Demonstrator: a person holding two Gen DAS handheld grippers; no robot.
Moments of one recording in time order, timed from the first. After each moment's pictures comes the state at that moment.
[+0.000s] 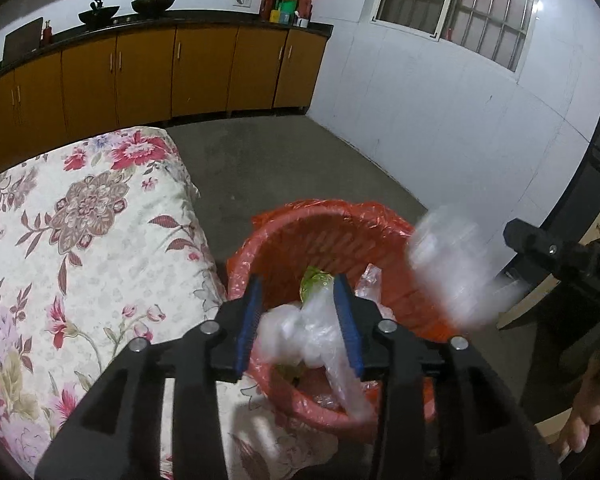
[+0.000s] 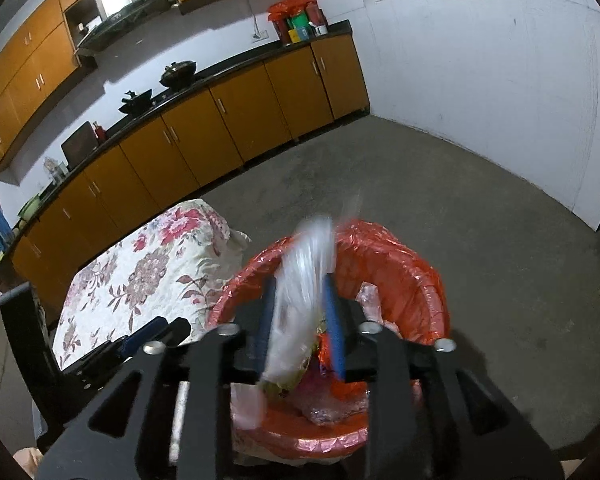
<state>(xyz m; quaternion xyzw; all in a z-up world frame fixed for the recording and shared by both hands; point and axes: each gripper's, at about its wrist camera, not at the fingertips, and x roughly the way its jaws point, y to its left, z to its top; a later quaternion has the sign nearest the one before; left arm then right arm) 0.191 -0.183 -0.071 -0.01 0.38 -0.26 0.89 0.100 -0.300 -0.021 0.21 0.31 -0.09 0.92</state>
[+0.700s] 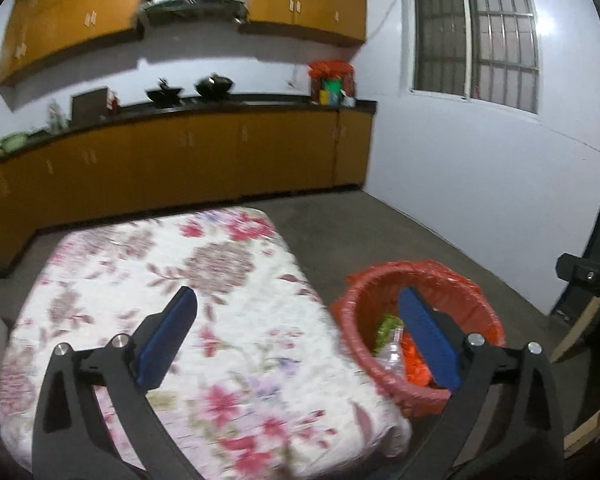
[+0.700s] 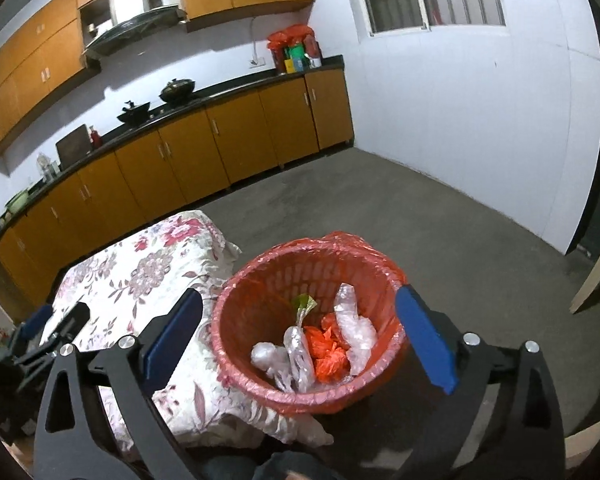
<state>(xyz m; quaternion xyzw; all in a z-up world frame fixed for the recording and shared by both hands) 0.094 -0.080 0.003 0.02 0.23 -0.14 0.96 0.028 -0.249 0.022 0.15 0.27 -0.13 0.94</state>
